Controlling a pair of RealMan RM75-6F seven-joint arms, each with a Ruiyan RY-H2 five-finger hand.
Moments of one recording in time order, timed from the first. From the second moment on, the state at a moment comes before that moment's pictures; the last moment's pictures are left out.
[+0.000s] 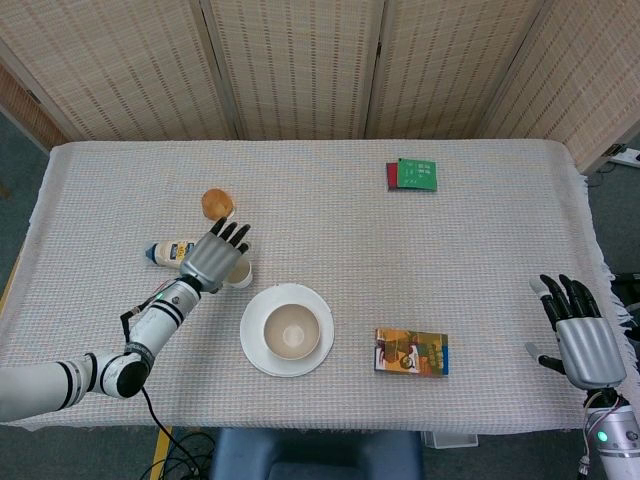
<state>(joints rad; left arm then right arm) -1.10 -1.32 -0.02 -1.54 0.75 0.81 0.77 0.11 -1.16 0.06 -1.55 -1.53 1.47 -0.11</state>
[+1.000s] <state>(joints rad) -1.10 -1.34 0.00 -1.50 0.80 0.79 0.70 0.11 -1.16 0.06 -1.56 -1.53 1.48 -0.12</state>
